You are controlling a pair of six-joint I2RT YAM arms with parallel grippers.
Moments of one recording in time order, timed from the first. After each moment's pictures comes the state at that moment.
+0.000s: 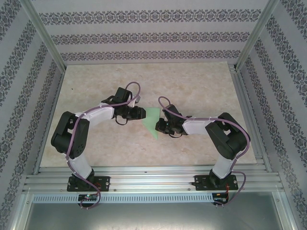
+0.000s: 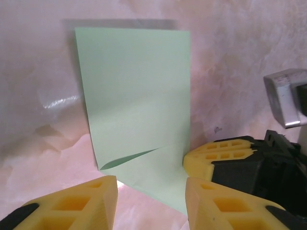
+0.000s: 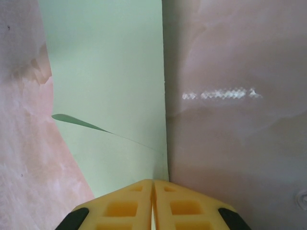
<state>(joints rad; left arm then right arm) -0.43 1.76 1.07 -0.33 0.52 -0.46 0.65 1.76 0.81 0.00 -0.24 0.83</state>
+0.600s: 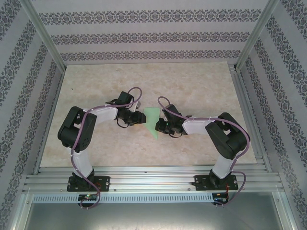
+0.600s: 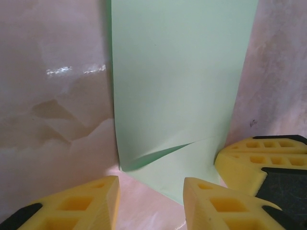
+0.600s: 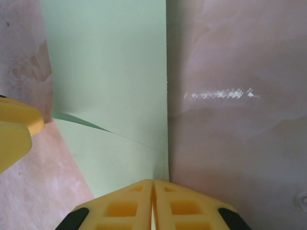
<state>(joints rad) -0.43 1.86 1.06 -0.32 0.56 -0.51 0.65 1.76 0.82 -0.02 -0.24 0.82</state>
